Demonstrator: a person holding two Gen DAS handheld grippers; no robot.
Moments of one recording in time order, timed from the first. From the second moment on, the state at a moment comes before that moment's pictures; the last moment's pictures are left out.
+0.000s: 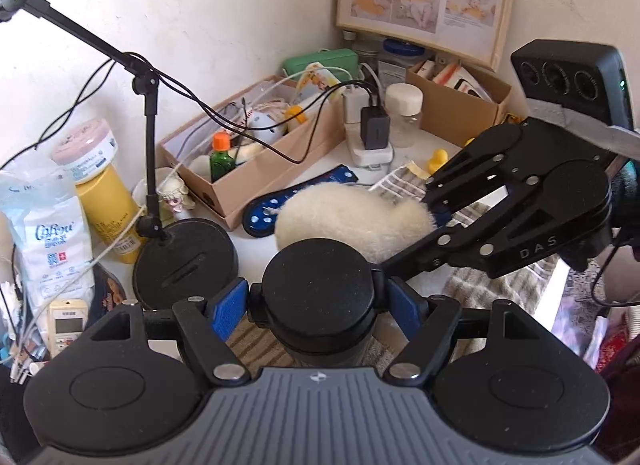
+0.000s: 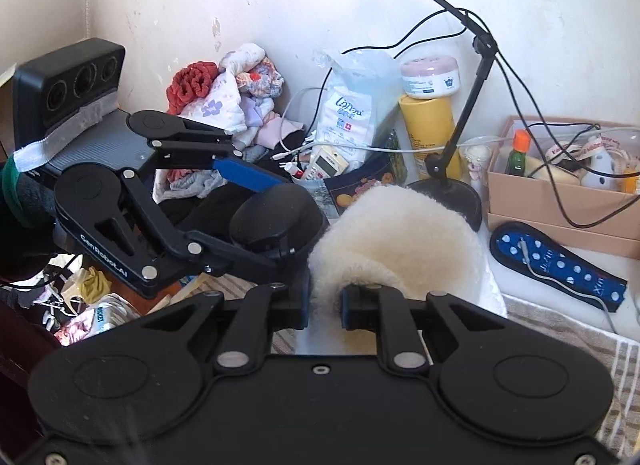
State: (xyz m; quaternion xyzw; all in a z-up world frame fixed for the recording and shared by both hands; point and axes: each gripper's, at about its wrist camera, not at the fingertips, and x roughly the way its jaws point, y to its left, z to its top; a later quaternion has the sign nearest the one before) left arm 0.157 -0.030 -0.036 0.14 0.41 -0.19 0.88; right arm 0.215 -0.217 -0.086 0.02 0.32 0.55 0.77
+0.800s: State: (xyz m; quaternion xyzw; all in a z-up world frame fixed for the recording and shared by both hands) left arm 0.152 -0.034 -0.046 0.19 0.41 -0.20 0.87; right arm 0.233 -0.235 -0.140 0.17 0.39 0.54 0.72
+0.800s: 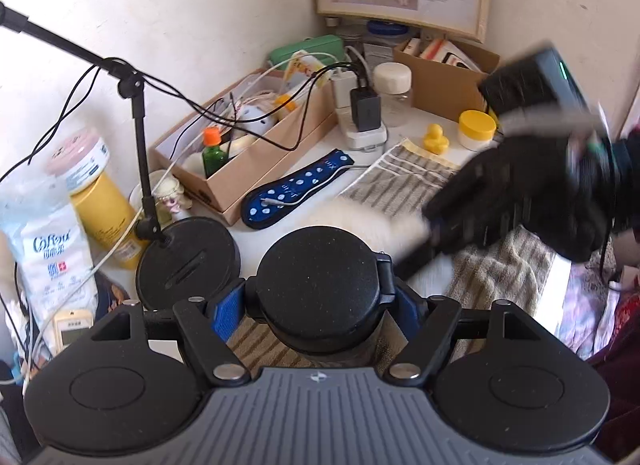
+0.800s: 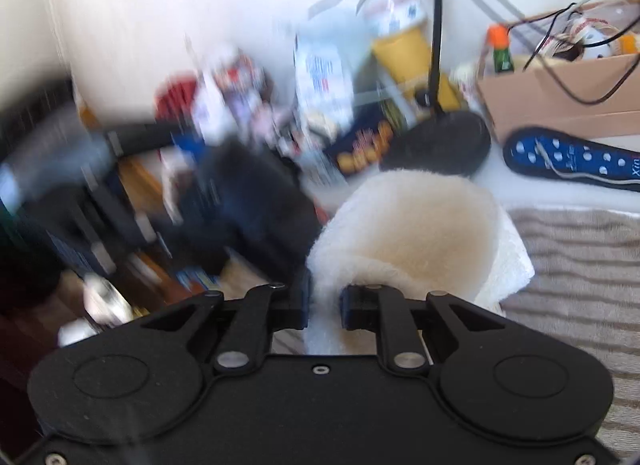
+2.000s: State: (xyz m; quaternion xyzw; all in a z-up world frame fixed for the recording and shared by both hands) left arm 0.156 -0.029 -0.047 0.19 0.40 -0.20 0.87; right arm 0.244 -0.228 -0.226 0.26 0.52 0.42 0.70
